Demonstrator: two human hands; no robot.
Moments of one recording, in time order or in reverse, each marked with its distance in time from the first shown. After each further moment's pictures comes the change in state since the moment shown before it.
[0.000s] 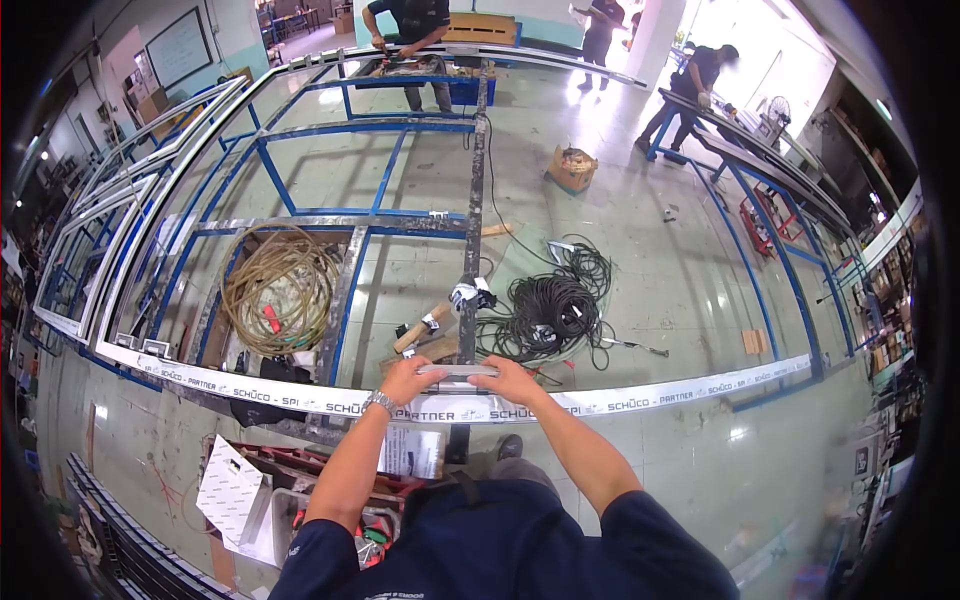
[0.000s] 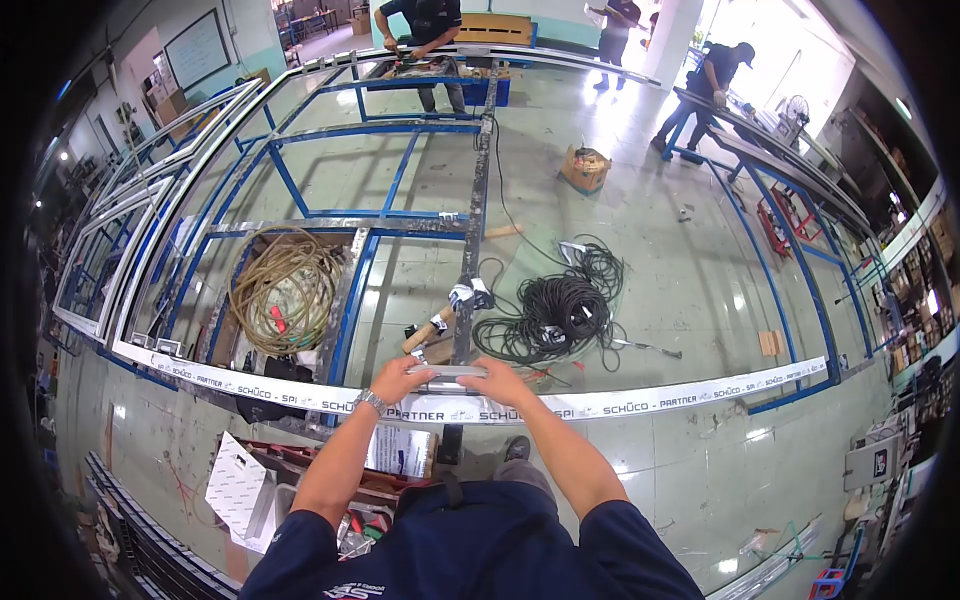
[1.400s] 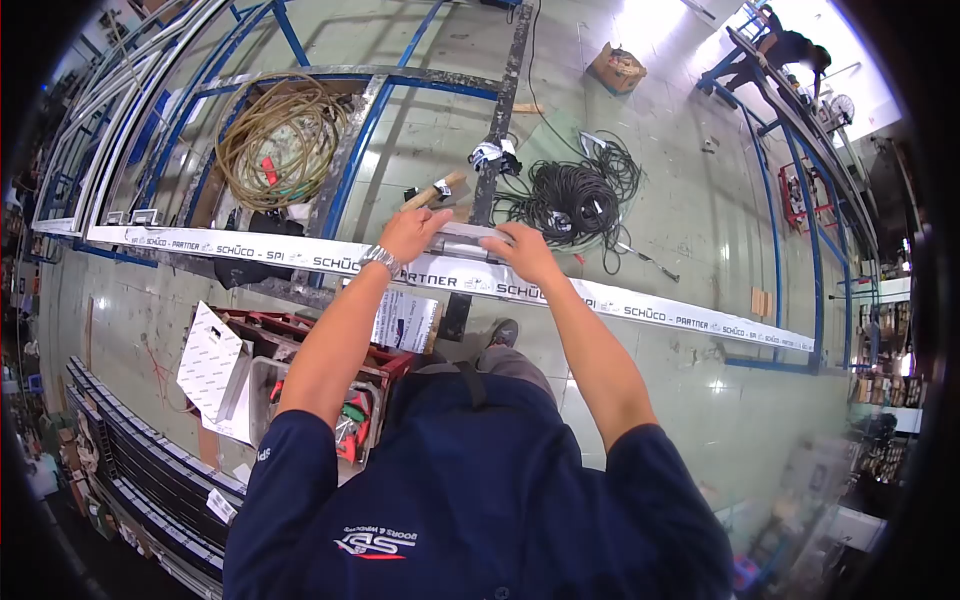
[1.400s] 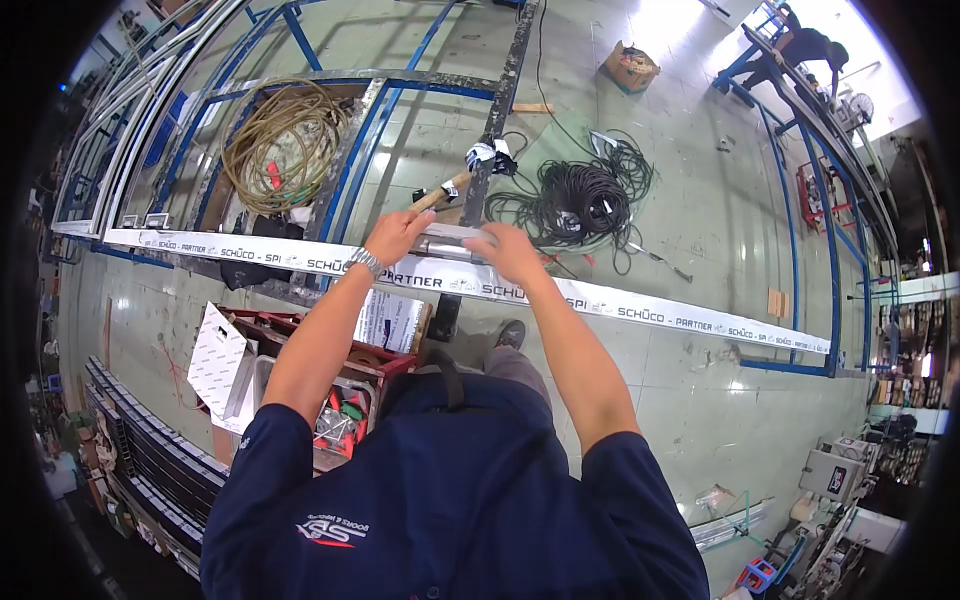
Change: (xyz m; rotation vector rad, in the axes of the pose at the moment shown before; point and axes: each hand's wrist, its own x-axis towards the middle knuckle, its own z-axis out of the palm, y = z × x) left_hand -0.013 0.029 0.003 0.103 0.166 -0.040; right_hand -0.008 -0.005 -0.003 -0.195 0.054 -0.140
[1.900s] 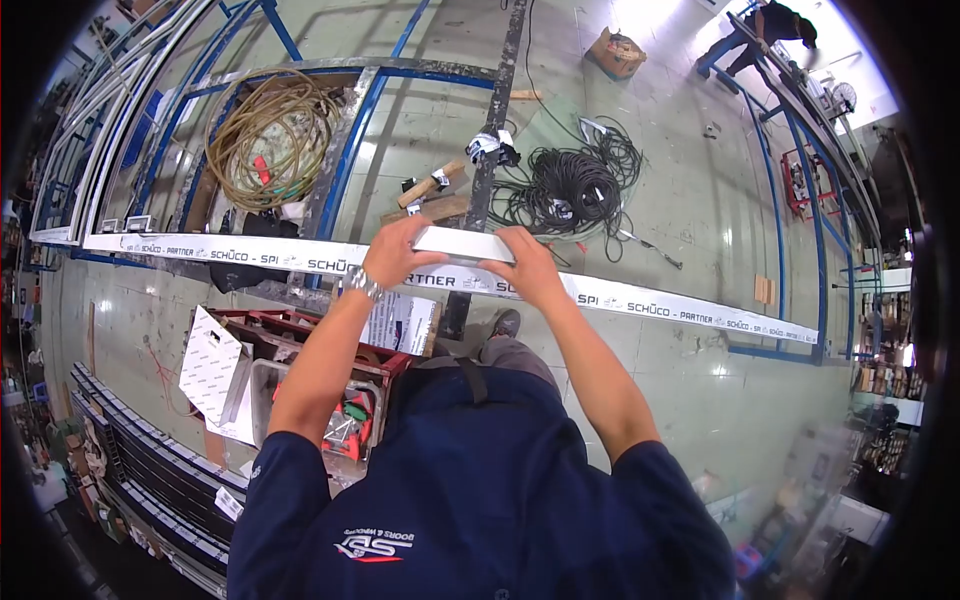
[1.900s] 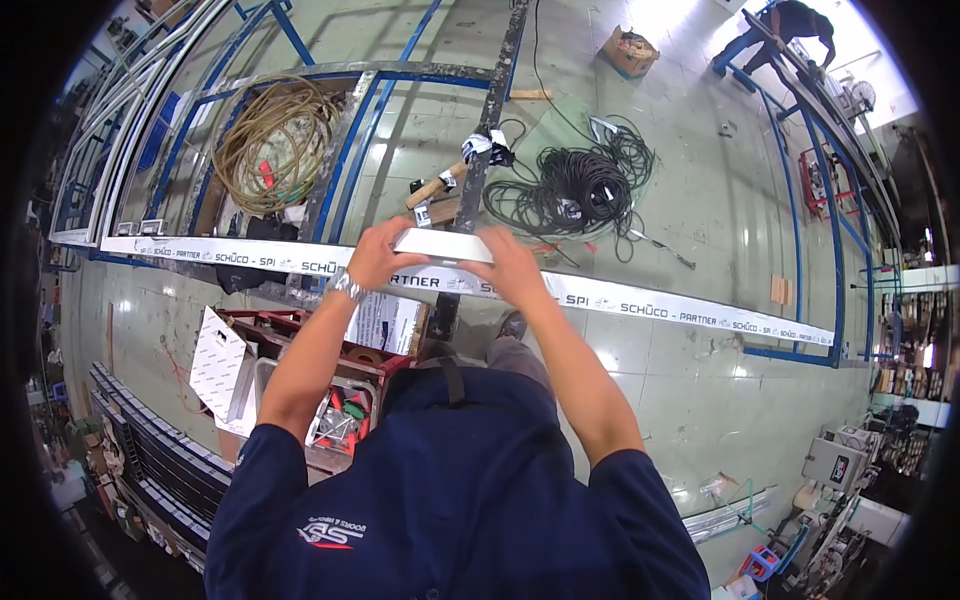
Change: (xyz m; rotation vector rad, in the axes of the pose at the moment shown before) left_hand -0.029 -0.012 -0.011 0.114 0.064 0.380; right_hand -0.037 -0.008 0.013 -0.158 0.164 -0.235
